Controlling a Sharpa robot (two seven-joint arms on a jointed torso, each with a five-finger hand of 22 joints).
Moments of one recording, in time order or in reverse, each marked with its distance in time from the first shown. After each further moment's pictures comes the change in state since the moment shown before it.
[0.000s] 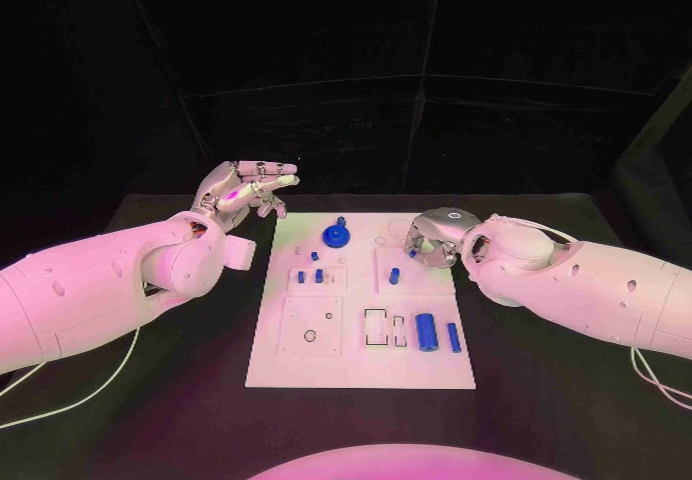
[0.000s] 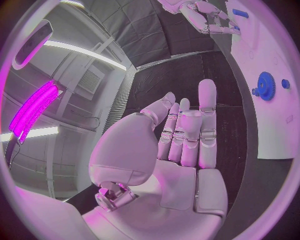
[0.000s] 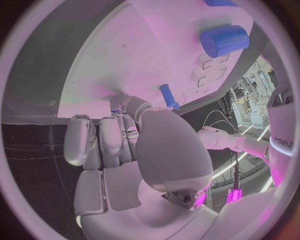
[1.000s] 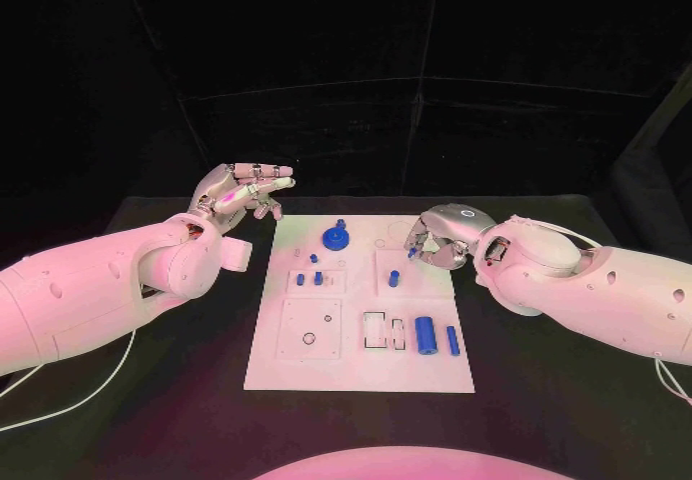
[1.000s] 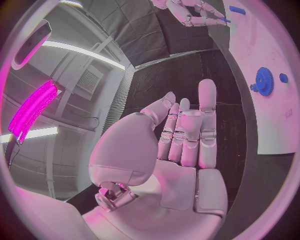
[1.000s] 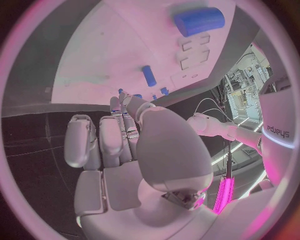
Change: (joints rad) left arm 0.000 -0.001 0.000 -0.014 0.001 0.002 -0.008; left_hand 0.004 -0.004 0.003 -0.003 0.000 0.000 0.000 0.000 0.000 0.000 0.000 0.000 0.000 0.000 0.000 -0.004 -0.003 0.000 0.000 0.000 -0.004 -0.001; right arm 0.011 -0.114 0.027 0.200 0.046 -0.071 -0.012; right_hand -0.012 0.001 0.003 0.003 -0.006 -0.001 0.000 0.000 -0.003 0.002 -0.002 0.000 0.000 0.000 0.000 0.004 0.002 -0.008 0.007 0.000 0.008 0.017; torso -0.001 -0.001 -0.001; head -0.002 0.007
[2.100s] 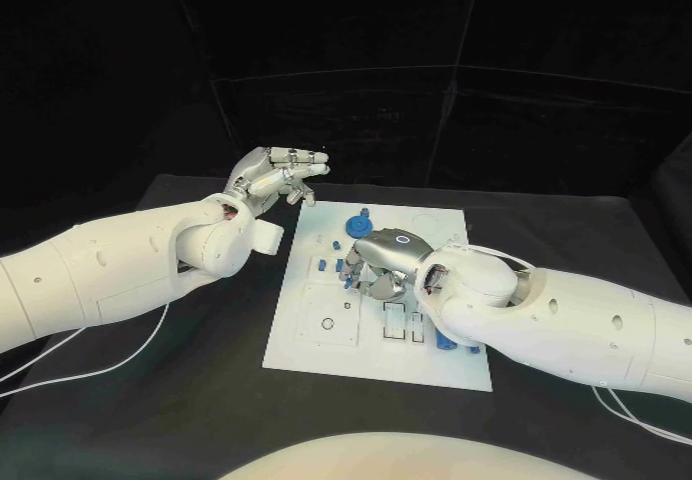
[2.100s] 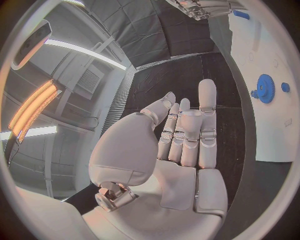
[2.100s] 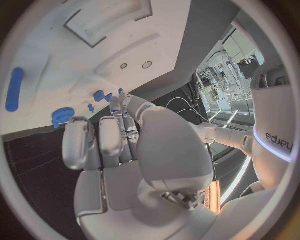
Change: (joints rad) left arm 0.001 0.011 0.000 0.015 0.000 0.001 -0.006; left_hand 0.000 0.000 0.000 0.000 0.000 0.000 0.000 0.000 0.000 -0.004 0.004 0.000 0.000 0.000 0.000 0.000 -0.003 0.000 0.000 0.000 0.000 -0.001; right arm -0.044 0.250 -0.048 0.024 0.004 0.028 0.009; right_hand -0.004 -0.004 0.011 -0.006 0.000 -0.002 -0.001 -0.005 -0.001 0.000 0.000 0.000 -0.001 0.000 0.000 0.004 0.002 -0.008 0.007 0.000 0.011 0.005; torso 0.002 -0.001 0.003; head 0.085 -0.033
